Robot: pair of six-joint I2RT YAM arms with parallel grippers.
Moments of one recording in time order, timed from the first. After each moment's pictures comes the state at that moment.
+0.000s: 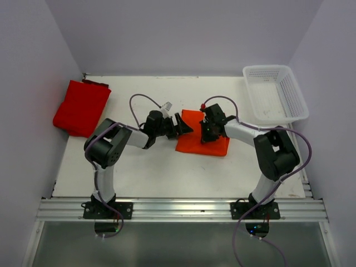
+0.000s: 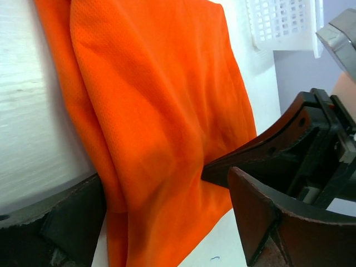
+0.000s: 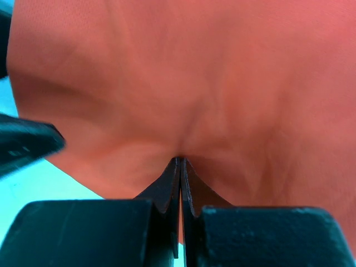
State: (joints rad) left arm -0.51 1.97 0.88 0.64 0.44 -0.84; right arm 0.48 1.75 1.06 -0.36 -0.10 0.32
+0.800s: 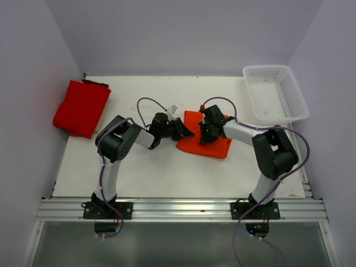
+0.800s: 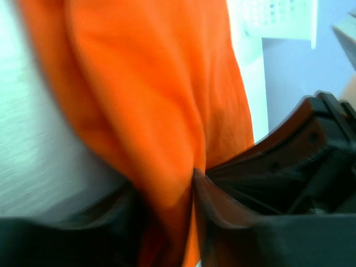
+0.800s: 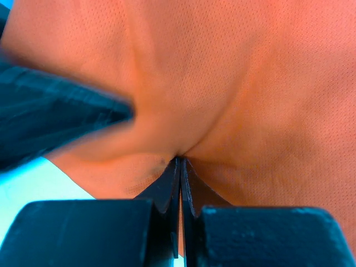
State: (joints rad) left arm -0.55 2.12 0.95 0.75 0.51 -0.94; right arm 0.49 1.78 1.05 -0.34 -0.10 0.32
